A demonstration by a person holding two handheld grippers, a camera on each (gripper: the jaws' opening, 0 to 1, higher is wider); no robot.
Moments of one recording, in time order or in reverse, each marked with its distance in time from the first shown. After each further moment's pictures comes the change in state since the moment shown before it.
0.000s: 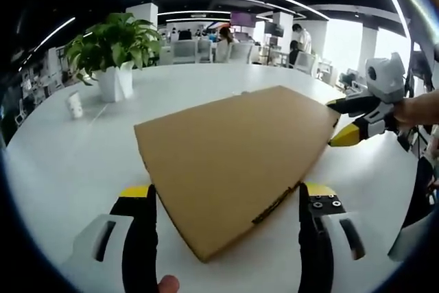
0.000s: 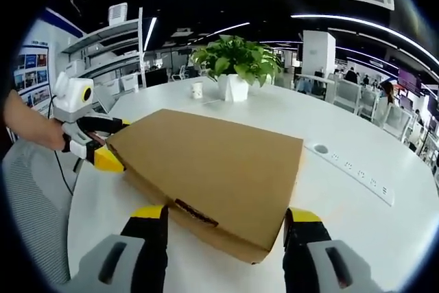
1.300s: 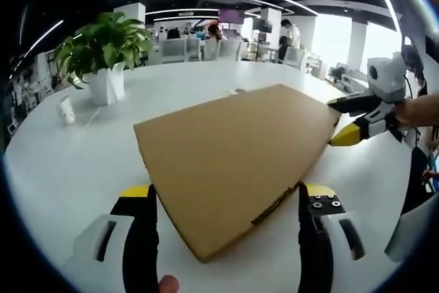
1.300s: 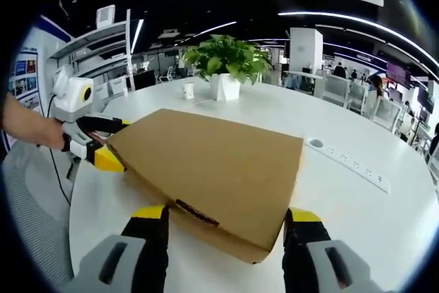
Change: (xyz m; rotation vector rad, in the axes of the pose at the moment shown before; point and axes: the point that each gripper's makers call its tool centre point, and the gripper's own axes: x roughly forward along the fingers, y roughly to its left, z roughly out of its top) left arm 0.003 0.013 0.001 0.042 0.023 -0.070; right arm 0.001 0.007 -0.003 0.050 0.001 -0.072
